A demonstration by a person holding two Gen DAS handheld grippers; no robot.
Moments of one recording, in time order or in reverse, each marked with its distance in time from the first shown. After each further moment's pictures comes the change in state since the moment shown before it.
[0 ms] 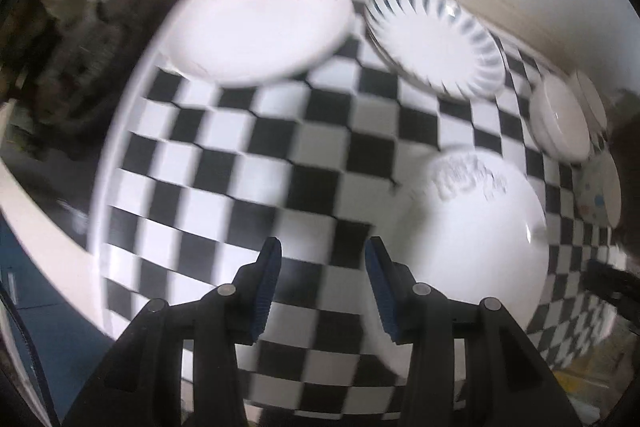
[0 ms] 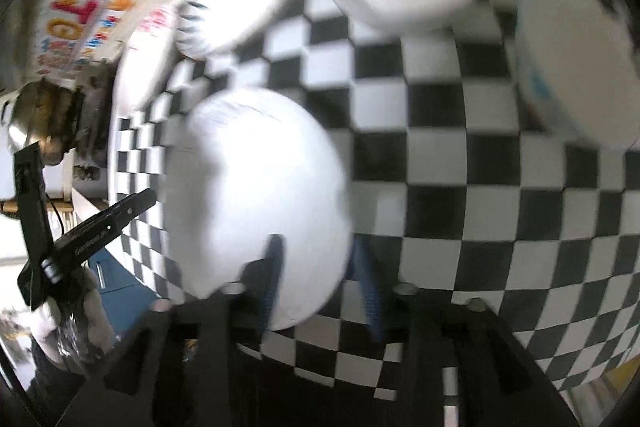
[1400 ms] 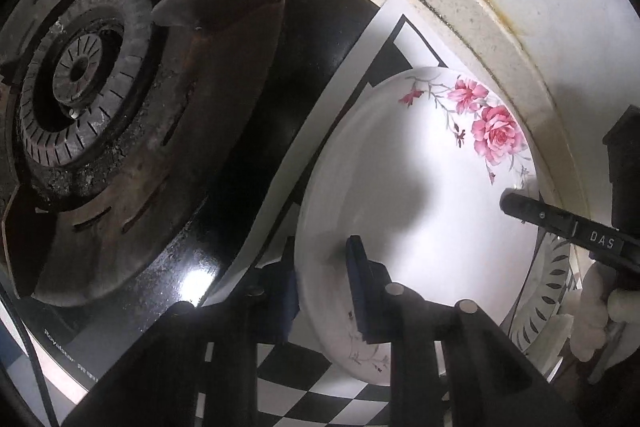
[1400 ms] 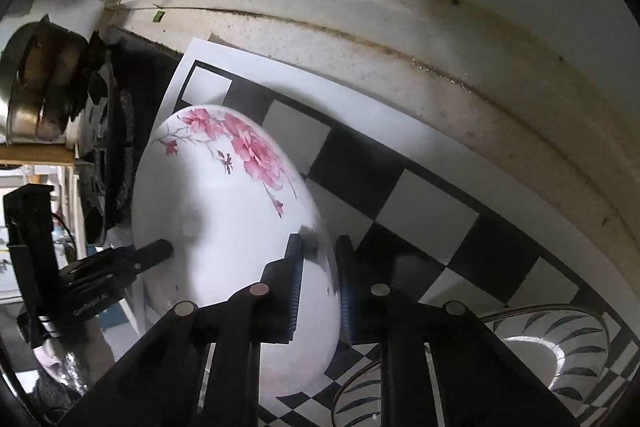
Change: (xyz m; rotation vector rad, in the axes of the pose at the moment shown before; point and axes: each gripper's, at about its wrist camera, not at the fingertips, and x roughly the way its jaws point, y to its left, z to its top) left arm 0.130 0.191 0.176 -0.414 0.148 -0.203; right arm 0.227 0.209 0.325 -0.376 0.325 0.078
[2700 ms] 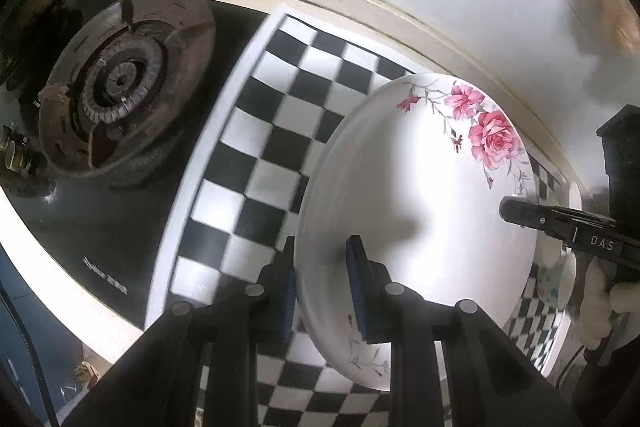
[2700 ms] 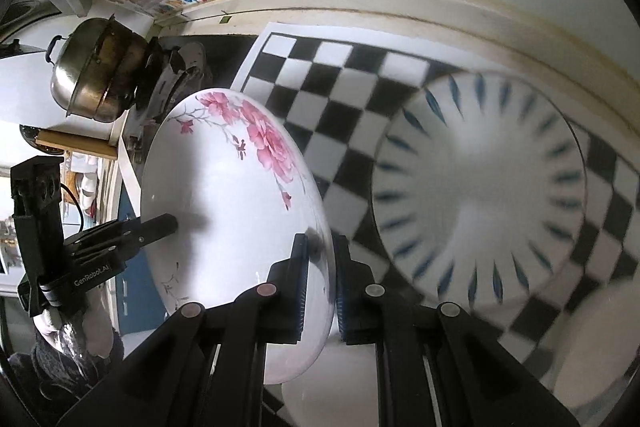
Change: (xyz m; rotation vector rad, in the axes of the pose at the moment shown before) left arm -0.110 -0.055 -0.133 0.262 -0.075 0.015; right arm -0.104 0.013 -0.184 0.030 -0.160 0.071
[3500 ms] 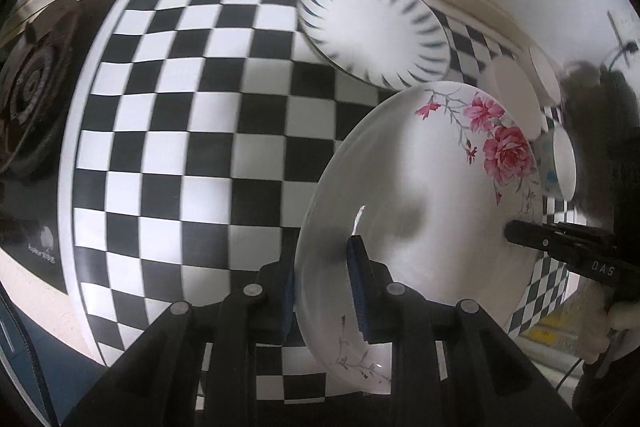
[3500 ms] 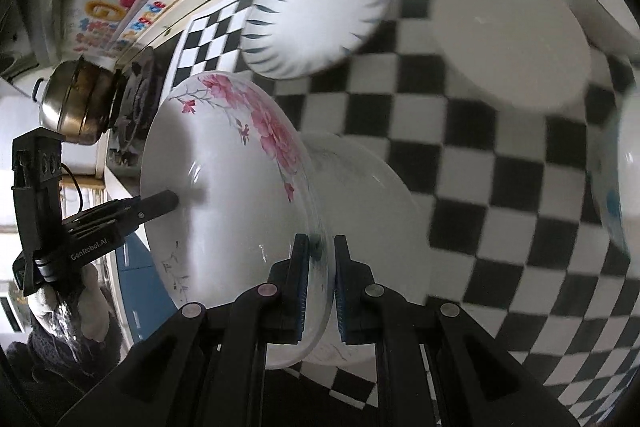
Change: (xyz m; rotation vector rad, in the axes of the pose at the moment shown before) left arm 0.049 -0.109 -0.077 0.273 0.144 -0.023; right arm -0.044 -0.096 -0.197 0.274 -0.072 -0.021
